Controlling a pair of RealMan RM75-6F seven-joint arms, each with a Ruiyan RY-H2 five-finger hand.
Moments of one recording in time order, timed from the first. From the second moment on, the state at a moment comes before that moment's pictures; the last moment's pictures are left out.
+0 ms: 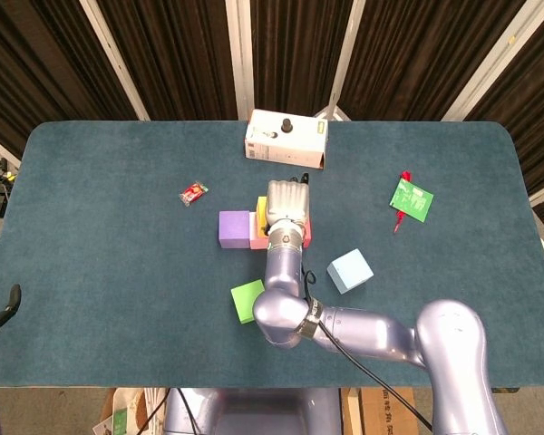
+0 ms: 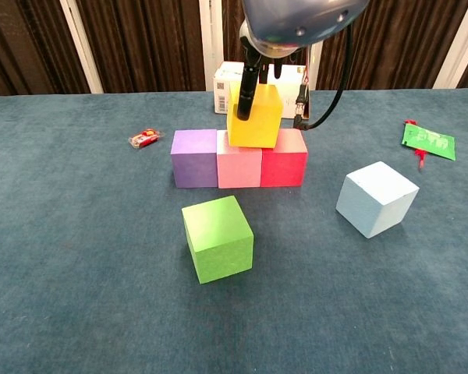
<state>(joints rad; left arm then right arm) -0.03 -1.36 -0.20 -1.56 1.44 1.74 0.17 1.43 -1.77 0.71 -1.34 0.16 1.36 -1.23</state>
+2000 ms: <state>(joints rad) -0.03 -1.36 -0.20 -1.57 1.42 1.73 0.18 1.41 -1.78 0.71 -1.34 0.15 1.35 -1.25</state>
